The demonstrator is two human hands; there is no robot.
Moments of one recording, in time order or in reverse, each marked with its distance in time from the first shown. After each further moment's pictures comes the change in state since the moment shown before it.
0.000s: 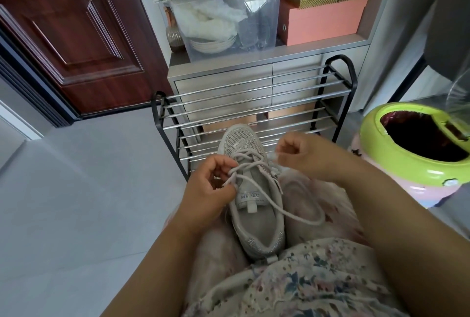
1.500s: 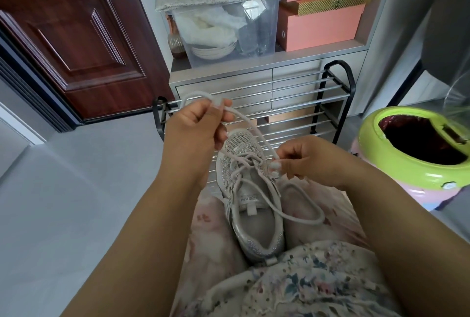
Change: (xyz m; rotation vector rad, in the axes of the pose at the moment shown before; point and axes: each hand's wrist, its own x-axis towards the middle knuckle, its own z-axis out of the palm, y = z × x) left_hand 0.032 0.093 0.001 -0.202 0.185 0.089; right_hand -0.013 -0.008 -0.008 0.215 -0.087 -0.094
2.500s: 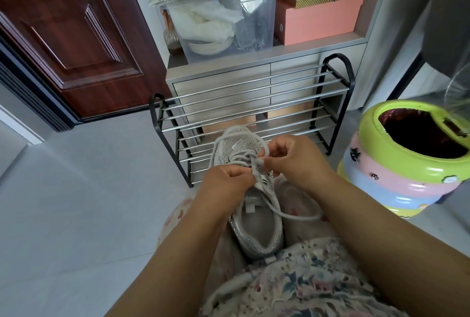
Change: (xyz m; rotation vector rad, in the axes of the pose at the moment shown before) left_hand -0.039 -0.052 0.019 0.304 -0.070 -0.448; right_hand 0.024 0.020 0.039 0.286 0.344 -0.002
